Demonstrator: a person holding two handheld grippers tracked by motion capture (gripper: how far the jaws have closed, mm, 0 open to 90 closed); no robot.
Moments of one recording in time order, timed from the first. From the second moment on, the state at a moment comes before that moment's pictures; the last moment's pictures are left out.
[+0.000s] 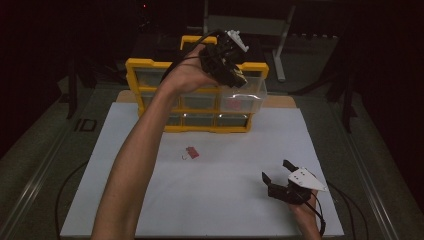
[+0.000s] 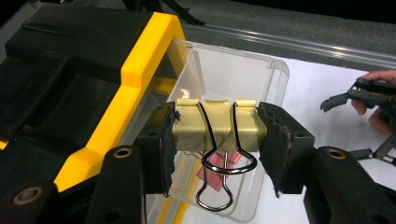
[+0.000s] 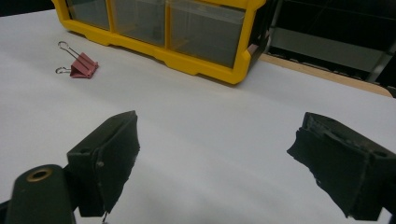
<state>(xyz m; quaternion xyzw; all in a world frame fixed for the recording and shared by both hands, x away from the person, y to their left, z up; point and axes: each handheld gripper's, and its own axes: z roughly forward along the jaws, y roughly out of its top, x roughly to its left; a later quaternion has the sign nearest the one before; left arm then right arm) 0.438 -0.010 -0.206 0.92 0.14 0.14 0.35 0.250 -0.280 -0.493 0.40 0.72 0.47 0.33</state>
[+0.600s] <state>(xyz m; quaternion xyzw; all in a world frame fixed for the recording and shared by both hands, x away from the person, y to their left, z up) 0.437 0.009 -0.214 0.91 0.18 0.15 0.36 0.250 -0.279 -0.494 0.39 0.72 0.47 0.33</state>
